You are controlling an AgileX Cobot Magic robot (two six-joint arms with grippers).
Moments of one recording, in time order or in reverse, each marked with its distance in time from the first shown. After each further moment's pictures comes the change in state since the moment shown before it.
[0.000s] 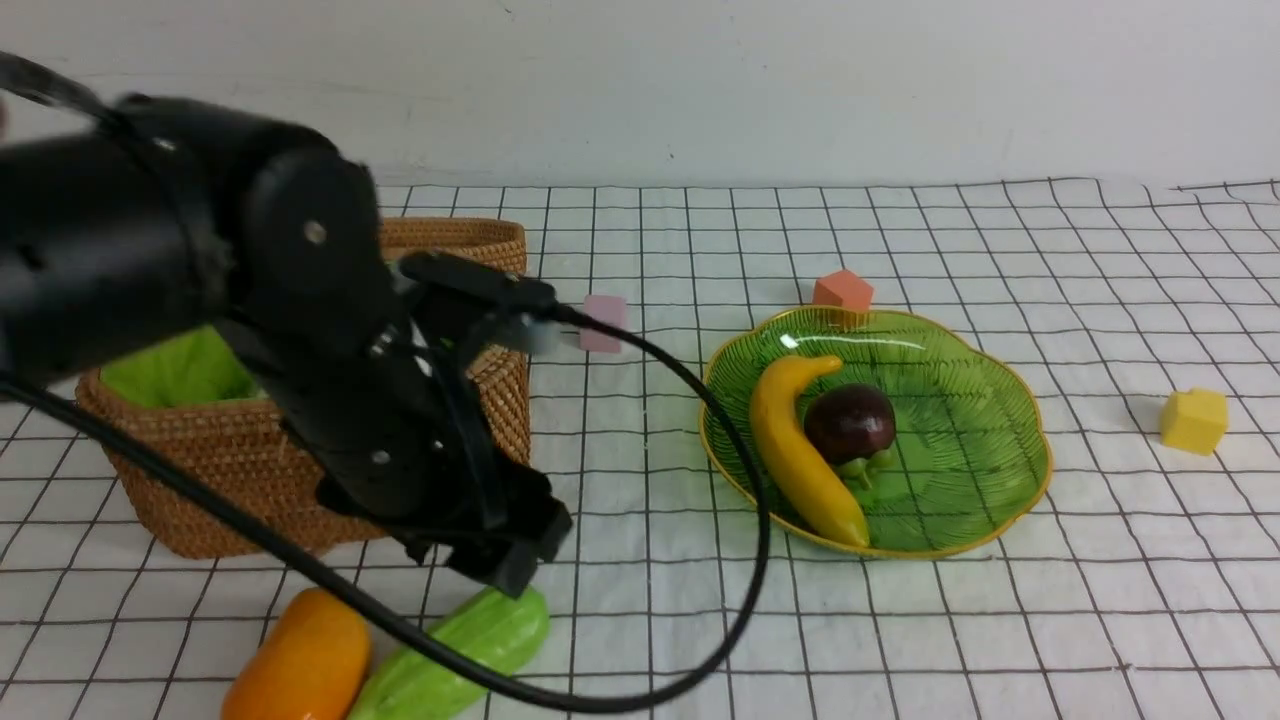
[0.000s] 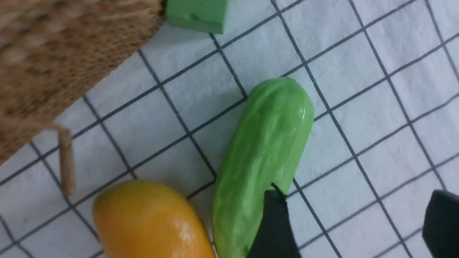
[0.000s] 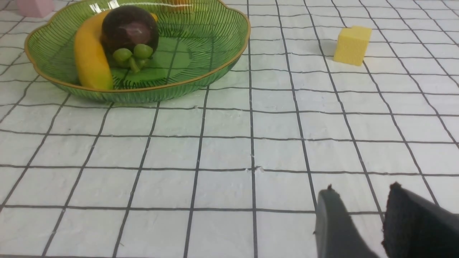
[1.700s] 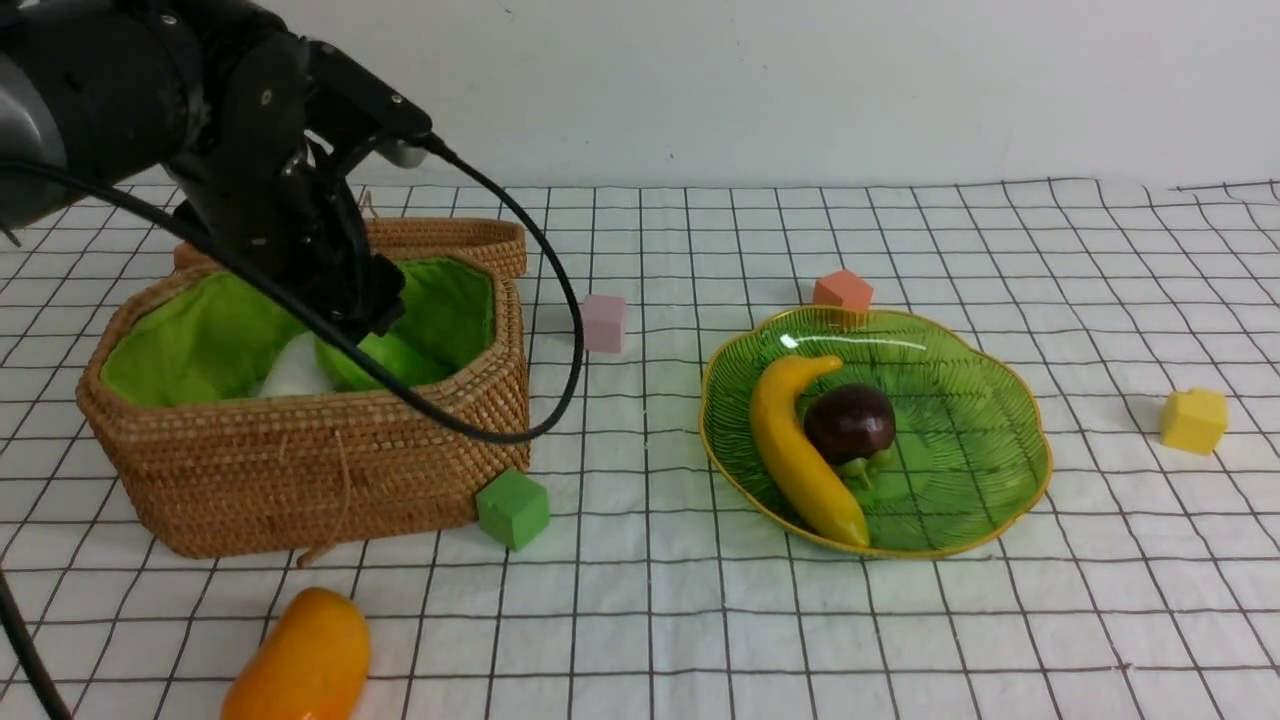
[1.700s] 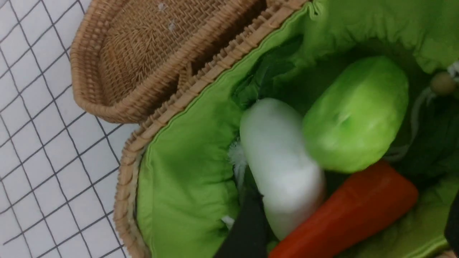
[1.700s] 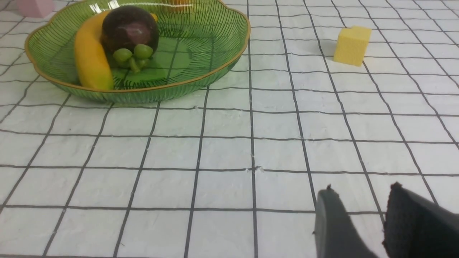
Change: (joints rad) right arm 0.000 0.000 0.000 0.000 0.000 0.000; left arm 0.257 0.122 -0.298 0.380 -0.075 0.151
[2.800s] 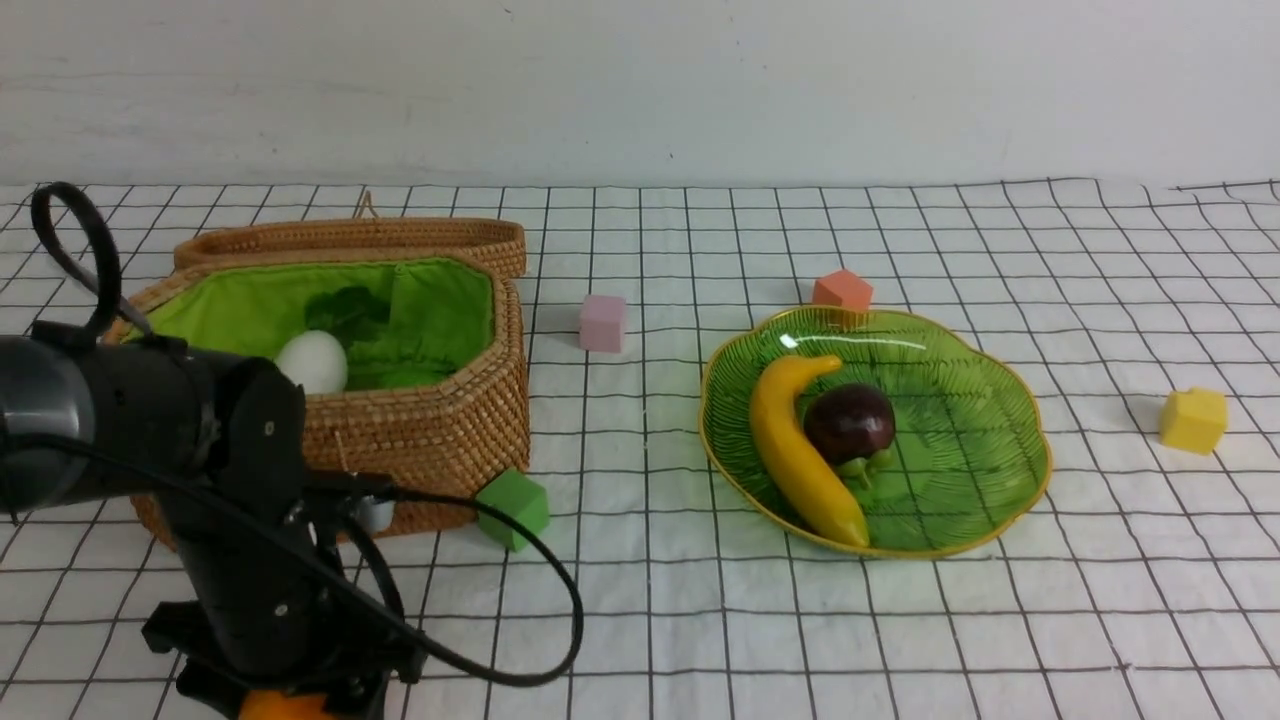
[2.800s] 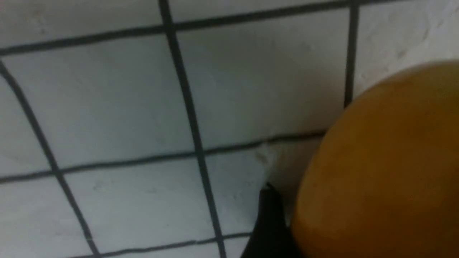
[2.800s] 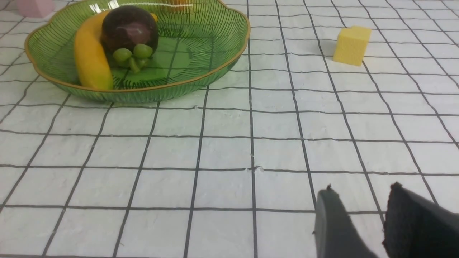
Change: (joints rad) right arm 0.000 0.000 0.000 0.000 0.000 0.000; left arm 0.001 0.018 0.574 -0.416 -0.032 -0.264
